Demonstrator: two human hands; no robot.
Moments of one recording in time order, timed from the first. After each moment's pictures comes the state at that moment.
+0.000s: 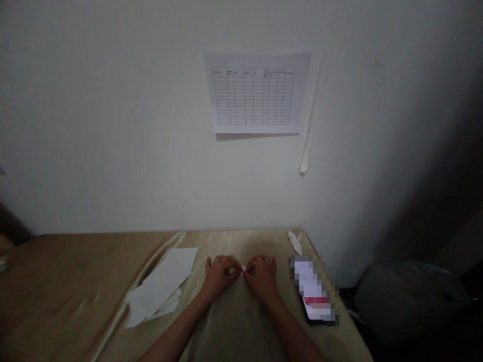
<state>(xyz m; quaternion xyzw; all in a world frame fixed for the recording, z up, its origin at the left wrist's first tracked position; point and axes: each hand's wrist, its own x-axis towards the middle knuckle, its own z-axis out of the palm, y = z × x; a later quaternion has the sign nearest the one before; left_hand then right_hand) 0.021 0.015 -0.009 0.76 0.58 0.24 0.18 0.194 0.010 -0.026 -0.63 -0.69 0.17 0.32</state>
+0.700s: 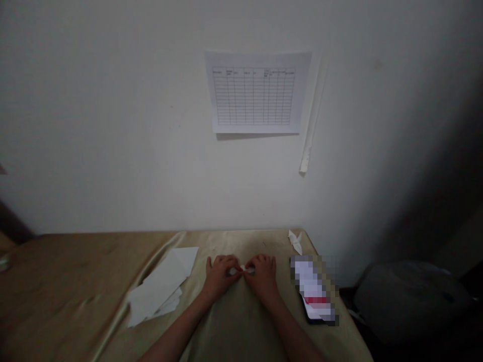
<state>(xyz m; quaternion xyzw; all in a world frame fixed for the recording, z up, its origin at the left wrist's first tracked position) 0.022 0.013 -0.012 0.77 0.58 0.22 0.15 0.195 0.010 -0.028 -0.64 -0.71 0.14 0.27</state>
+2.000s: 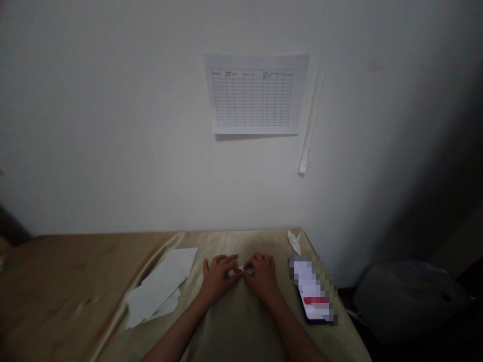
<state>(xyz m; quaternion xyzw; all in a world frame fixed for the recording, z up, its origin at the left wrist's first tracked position) 0.019 0.009 -0.012 0.76 0.59 0.21 0.15 0.202 0.011 -0.020 -0.60 -0.73 0.14 0.28</state>
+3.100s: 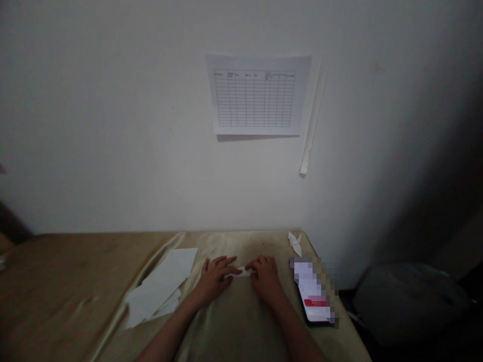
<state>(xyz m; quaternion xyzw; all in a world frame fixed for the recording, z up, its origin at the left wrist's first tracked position) -0.003 0.012 -0.011 0.81 0.55 0.12 0.17 0.216 0.008 -0.027 -0.57 -0.75 0.17 0.29</state>
